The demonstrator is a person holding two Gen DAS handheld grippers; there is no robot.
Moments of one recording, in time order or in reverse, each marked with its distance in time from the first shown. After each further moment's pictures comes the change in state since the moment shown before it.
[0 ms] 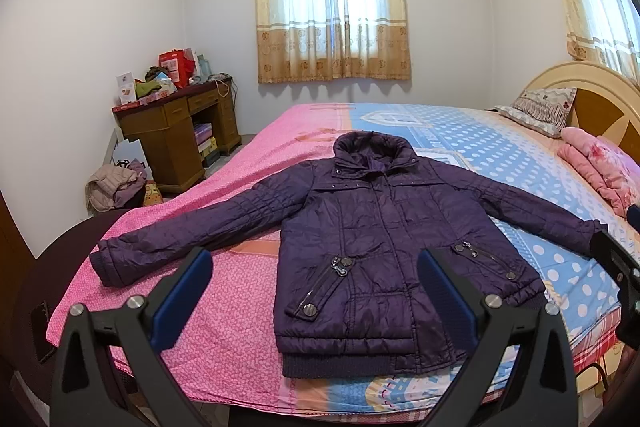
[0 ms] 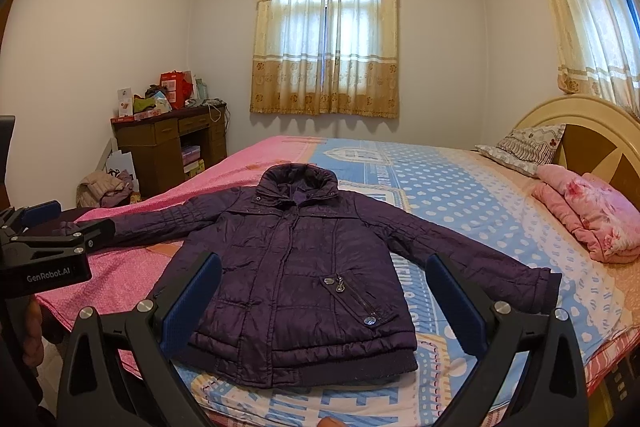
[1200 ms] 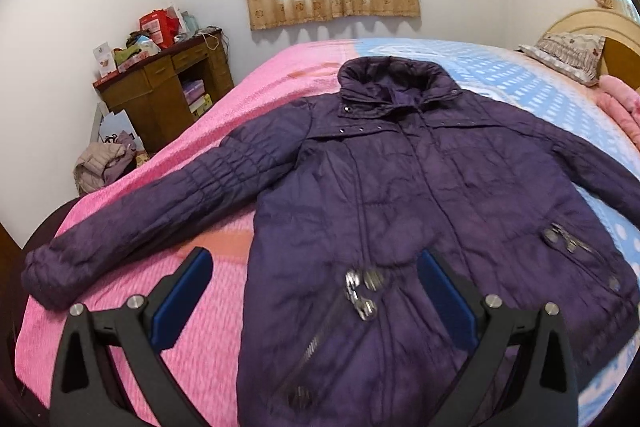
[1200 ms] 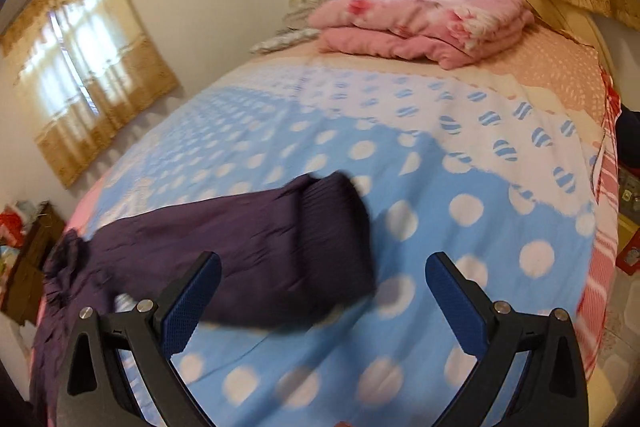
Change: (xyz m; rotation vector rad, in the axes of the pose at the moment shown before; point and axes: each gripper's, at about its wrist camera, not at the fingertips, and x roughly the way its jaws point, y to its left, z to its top) left arm 0.192 -0.012 -0.013 0.054 0.203 0.048; right arm 0.145 -0.380 -0.113 0.721 0.244 -0.497
